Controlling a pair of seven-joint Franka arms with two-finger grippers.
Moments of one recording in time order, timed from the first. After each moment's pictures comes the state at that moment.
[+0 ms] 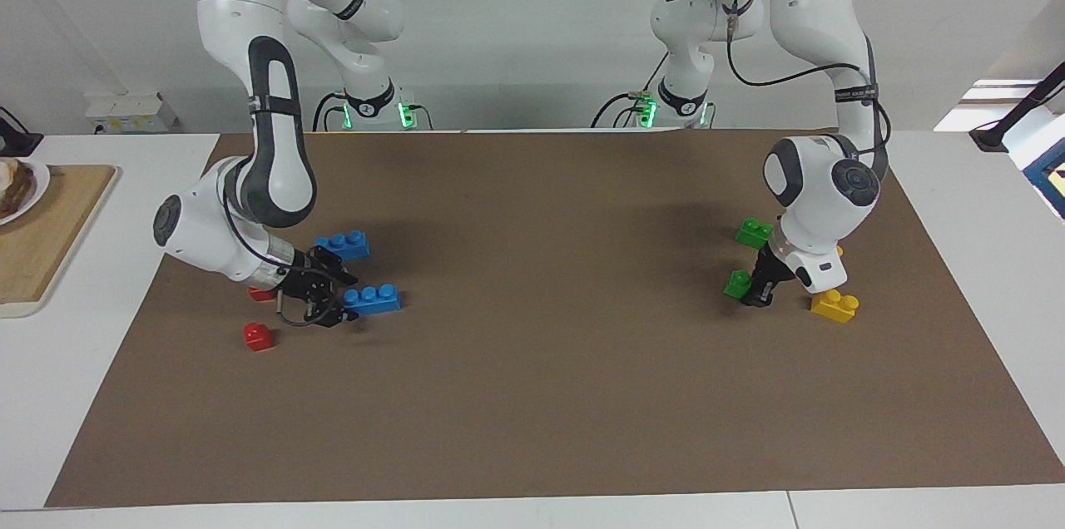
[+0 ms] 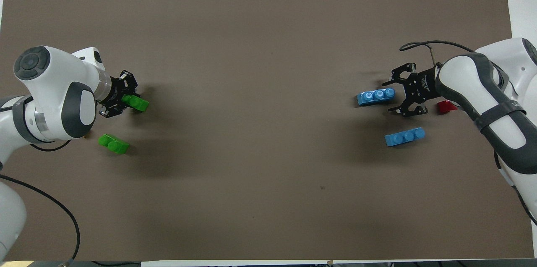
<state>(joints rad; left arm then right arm) -0.02 0.32 -0.04 -1.97 -0.08 2.30 -1.01 -0.10 0.41 0.01 -1.89 0.57 2.09 0.98</state>
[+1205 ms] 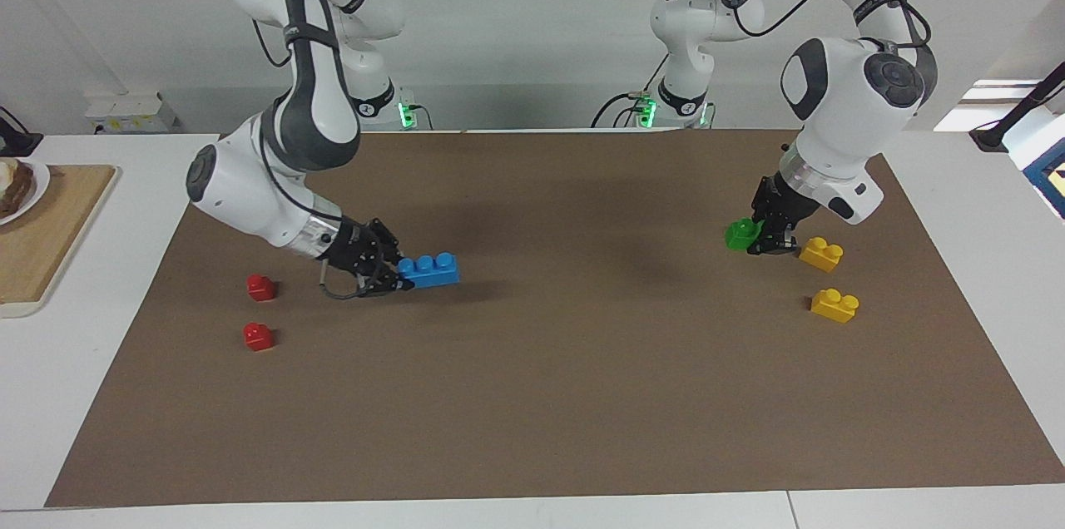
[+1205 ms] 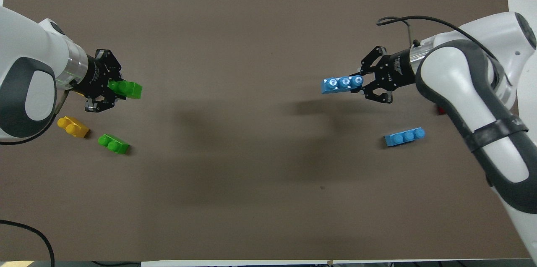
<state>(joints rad) -0.07 0.13 -0.08 -1.78 -0.08 1.90 -1.52 0.12 0.28 0.03 -1.80 0.66 2.03 1.36</state>
